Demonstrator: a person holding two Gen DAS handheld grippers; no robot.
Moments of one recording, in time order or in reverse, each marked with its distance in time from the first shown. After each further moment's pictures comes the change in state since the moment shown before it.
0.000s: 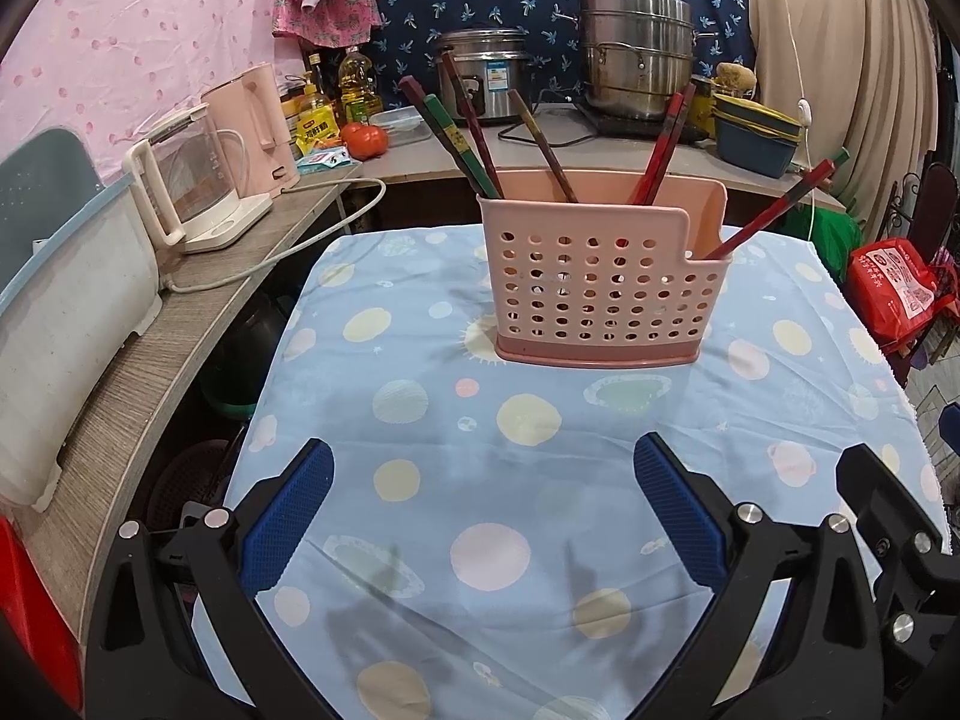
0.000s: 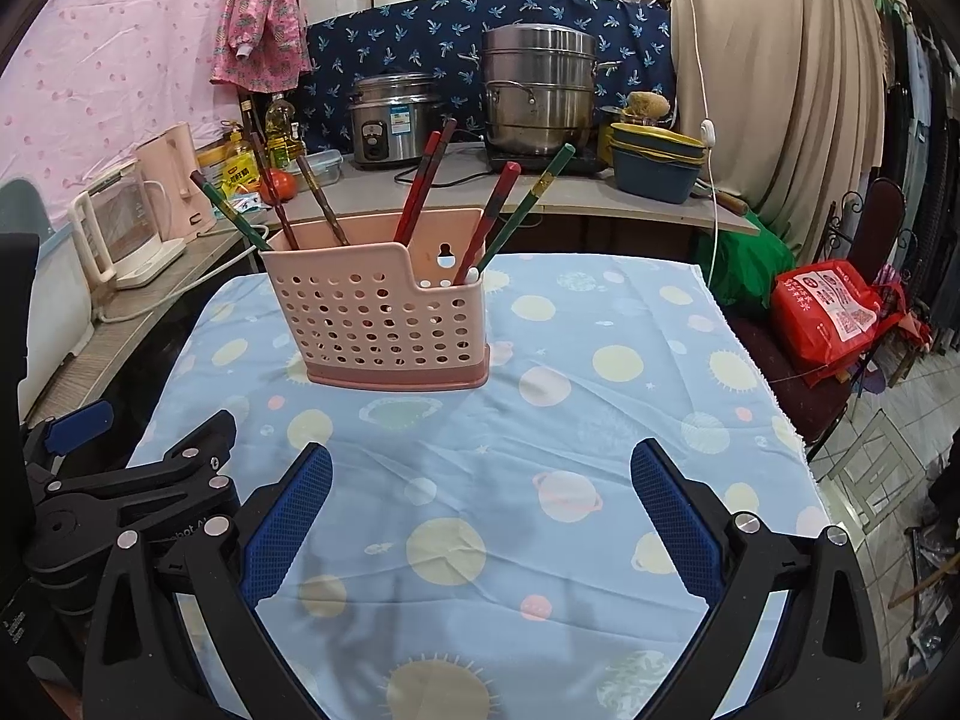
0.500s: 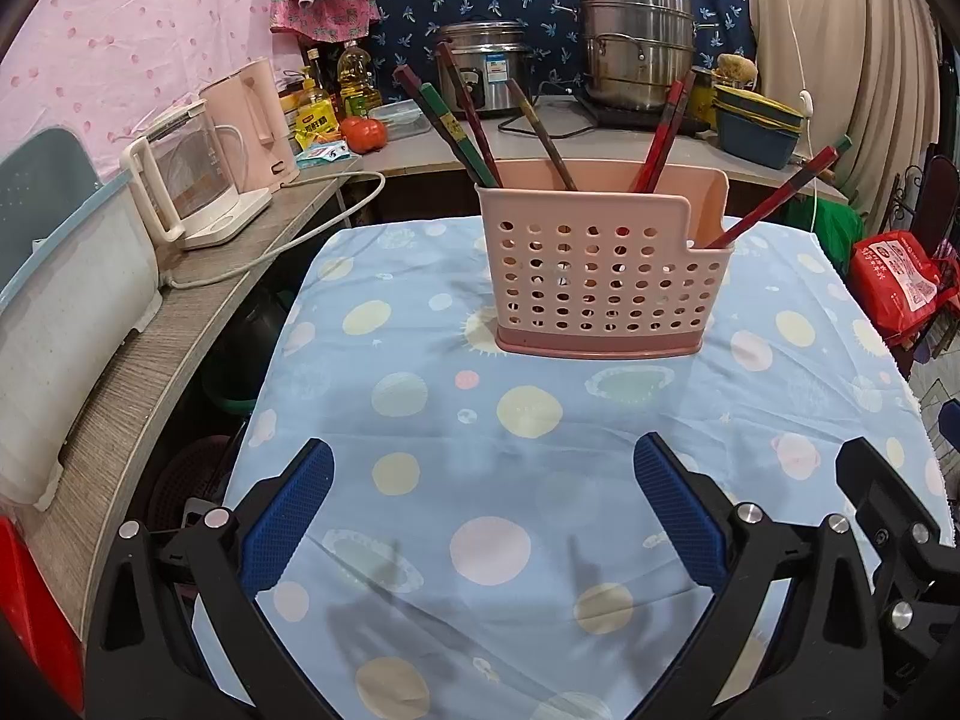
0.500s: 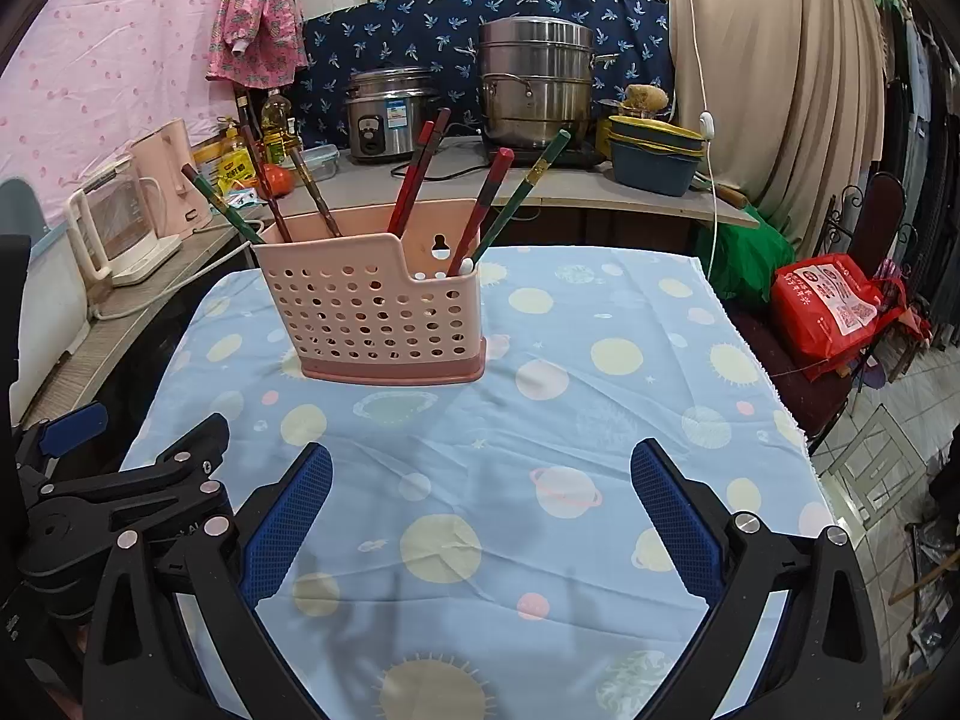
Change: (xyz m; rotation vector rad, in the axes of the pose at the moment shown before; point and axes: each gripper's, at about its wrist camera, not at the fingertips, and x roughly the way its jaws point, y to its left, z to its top) left arm 0.003 -0.001 -0.002 0.007 0.015 0.009; right arm 0.004 -0.003 -0.001 0.002 0.011 -0.003
